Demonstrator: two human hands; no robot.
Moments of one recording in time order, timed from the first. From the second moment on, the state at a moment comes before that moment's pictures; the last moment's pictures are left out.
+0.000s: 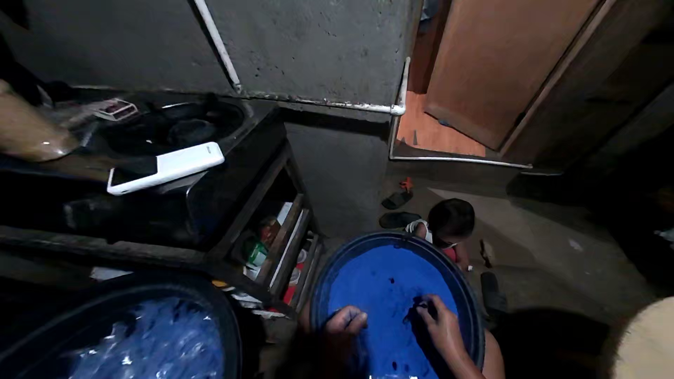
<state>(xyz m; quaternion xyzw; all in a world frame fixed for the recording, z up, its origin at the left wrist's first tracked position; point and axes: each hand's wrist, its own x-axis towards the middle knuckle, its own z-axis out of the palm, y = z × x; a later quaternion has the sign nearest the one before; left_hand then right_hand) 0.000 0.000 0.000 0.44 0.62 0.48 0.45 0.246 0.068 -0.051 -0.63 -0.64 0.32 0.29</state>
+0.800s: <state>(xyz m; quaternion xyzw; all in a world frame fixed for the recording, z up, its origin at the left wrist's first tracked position) 0.022 0.007 0.008 0.50 0.51 0.52 0.46 0.249 0.061 0.035 -0.48 -0.26 0.63 0.55</state>
